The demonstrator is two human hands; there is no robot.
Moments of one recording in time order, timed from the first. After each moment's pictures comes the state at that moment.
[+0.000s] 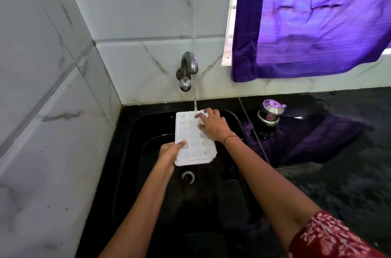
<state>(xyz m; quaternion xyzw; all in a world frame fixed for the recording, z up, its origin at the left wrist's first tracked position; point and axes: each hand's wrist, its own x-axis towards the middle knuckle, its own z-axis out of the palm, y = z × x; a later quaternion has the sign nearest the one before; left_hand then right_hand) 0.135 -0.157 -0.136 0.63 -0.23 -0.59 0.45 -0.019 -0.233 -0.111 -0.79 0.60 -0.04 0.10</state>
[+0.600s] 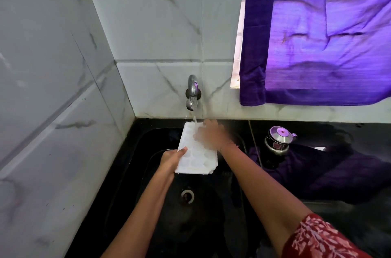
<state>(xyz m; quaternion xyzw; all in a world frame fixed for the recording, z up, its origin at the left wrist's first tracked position) 0.102 -0.169 -0.099 0.66 -0.23 -0.52 0.49 -0.028 -0.272 -0.087 -0.85 0.53 0.01 0.06</state>
